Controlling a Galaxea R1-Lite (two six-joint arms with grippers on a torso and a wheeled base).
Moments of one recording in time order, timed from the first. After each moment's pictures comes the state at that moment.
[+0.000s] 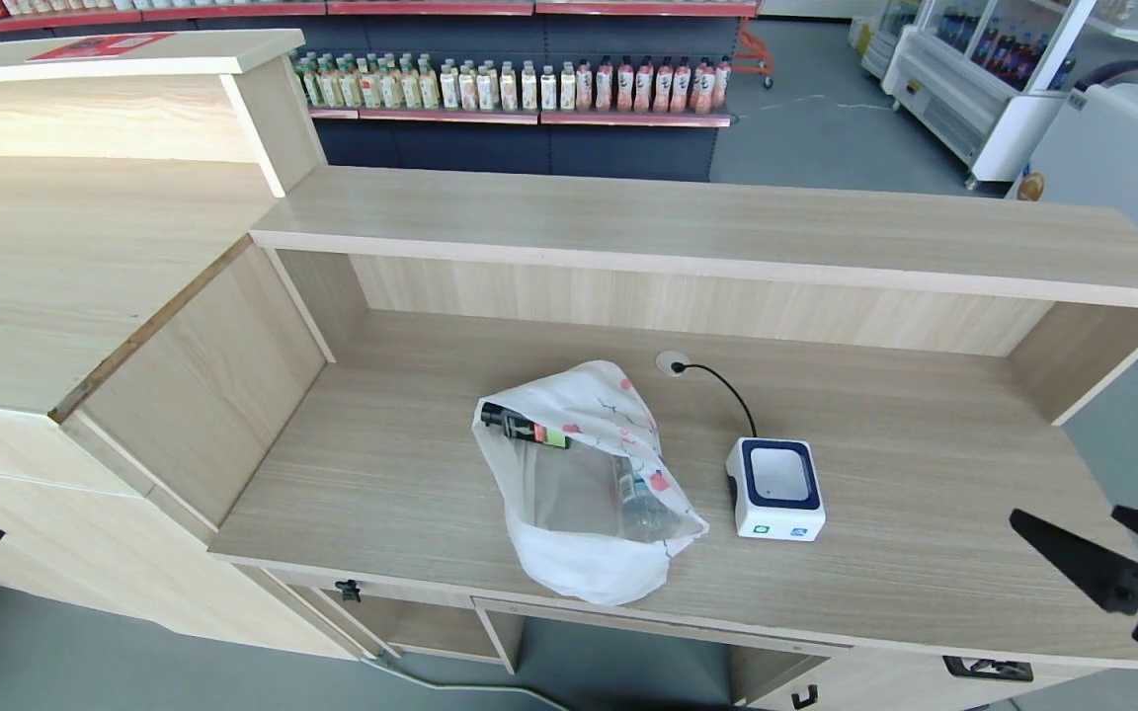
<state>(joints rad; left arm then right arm) 0.00 0.00 0.00 0.00 0.00 0.00 0.02 0.96 -0.15 -0.66 0.14 0.08</state>
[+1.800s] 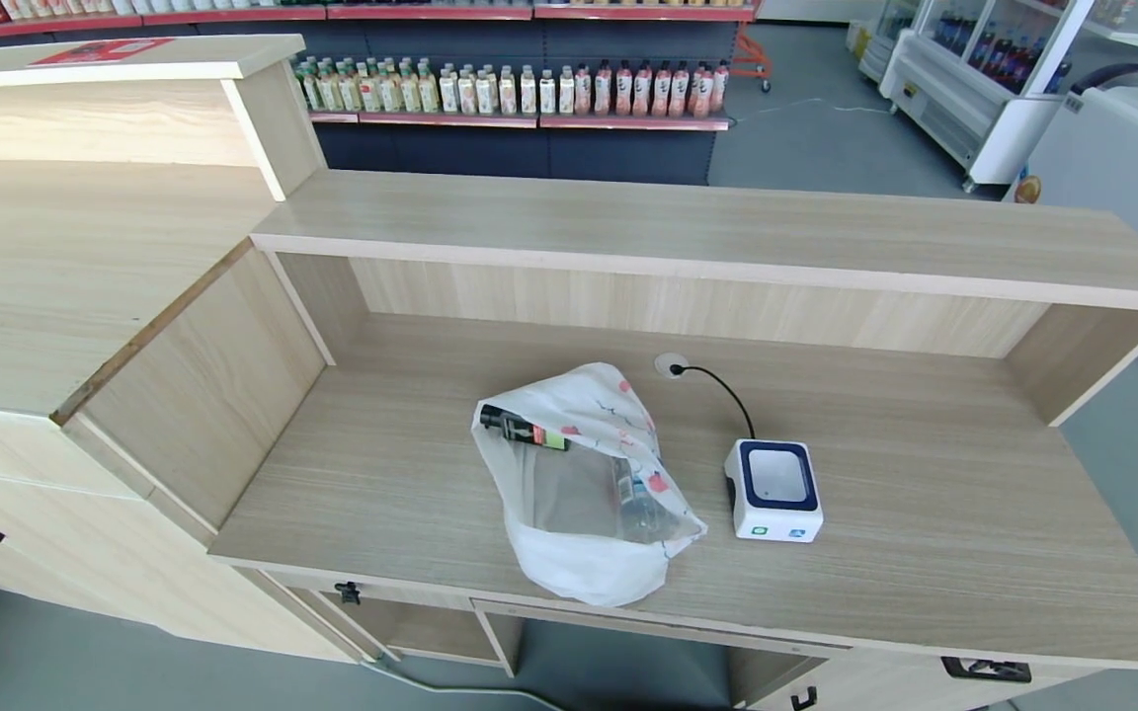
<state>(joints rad) 0.00 0.00 0.00 0.00 0.00 0.01 0.00 0.00 0.00 0.00 -0.01 -0.02</state>
